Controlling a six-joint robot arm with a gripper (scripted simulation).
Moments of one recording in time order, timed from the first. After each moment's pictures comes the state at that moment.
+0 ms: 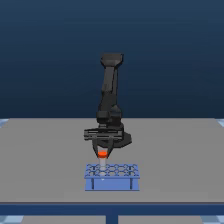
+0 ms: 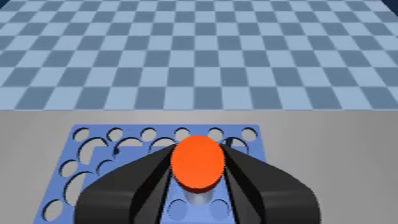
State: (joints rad) arm -0.17 -0.20 0.97 -0.54 -0.28 0.44
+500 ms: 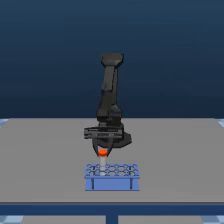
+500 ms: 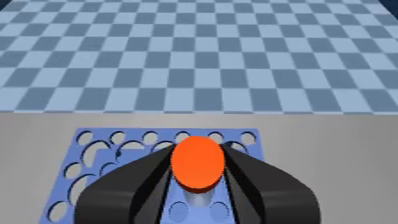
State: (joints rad) arm -0.17 -0.22 0.96 -0.60 -0.26 0.50
